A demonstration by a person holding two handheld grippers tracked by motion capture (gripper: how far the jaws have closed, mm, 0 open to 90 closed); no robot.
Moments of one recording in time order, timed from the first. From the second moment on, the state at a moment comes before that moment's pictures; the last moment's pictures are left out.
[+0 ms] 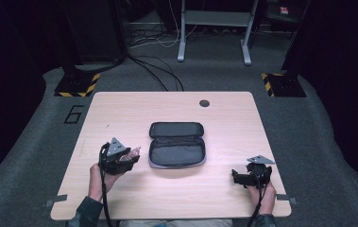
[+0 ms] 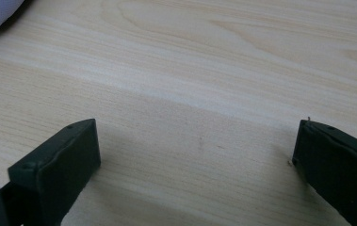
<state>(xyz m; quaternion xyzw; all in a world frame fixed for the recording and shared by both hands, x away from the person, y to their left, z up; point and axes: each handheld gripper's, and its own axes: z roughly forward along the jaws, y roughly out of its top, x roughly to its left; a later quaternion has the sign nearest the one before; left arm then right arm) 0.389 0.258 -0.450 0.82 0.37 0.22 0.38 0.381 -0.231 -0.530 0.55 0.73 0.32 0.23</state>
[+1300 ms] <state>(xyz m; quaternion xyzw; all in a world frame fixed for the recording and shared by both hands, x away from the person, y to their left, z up) 0.448 0.161 -0.443 0.85 0.30 0.17 0.39 0.382 -0.232 -0.530 0.55 0.74 0.32 0.24</state>
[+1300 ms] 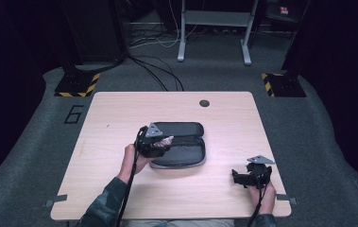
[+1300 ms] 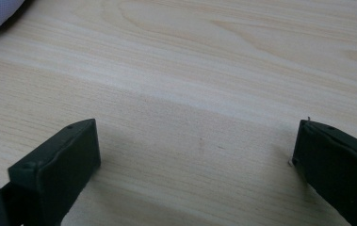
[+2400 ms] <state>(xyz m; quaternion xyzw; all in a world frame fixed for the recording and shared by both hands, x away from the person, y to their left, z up) 0.477 0.114 -0.485 0.89 0.29 0.12 0.33 0.382 -0.232 -0.530 0.55 0.74 0.32 0.24</state>
